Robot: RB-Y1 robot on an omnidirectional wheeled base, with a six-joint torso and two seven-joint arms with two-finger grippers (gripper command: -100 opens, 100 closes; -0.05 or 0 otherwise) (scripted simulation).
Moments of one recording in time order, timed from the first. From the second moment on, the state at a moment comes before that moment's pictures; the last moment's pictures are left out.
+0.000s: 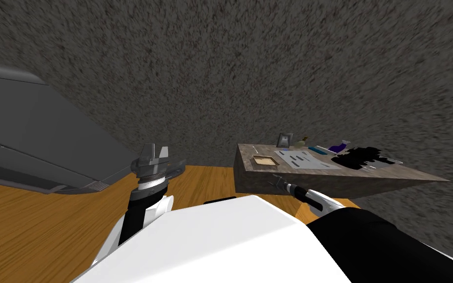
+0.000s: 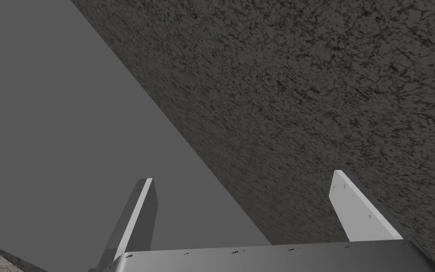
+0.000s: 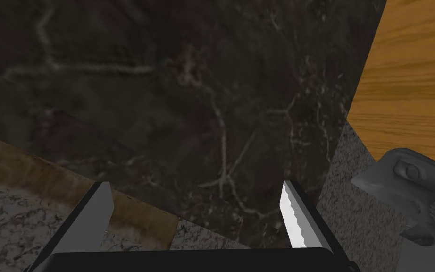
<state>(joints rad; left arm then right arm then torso) 0.50 0.01 0.07 -2.36 -0.12 -0.53 -0.03 0.39 -1.05 0.17 -1.01 0.35 -0.63 0.93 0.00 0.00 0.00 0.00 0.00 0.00</state>
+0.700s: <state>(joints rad) 0.50 0.01 0.07 -2.36 -0.12 -0.53 -0.03 0.40 -1.15 0.18 -0.88 0.39 -0.65 1.05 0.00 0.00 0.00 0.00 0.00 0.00</state>
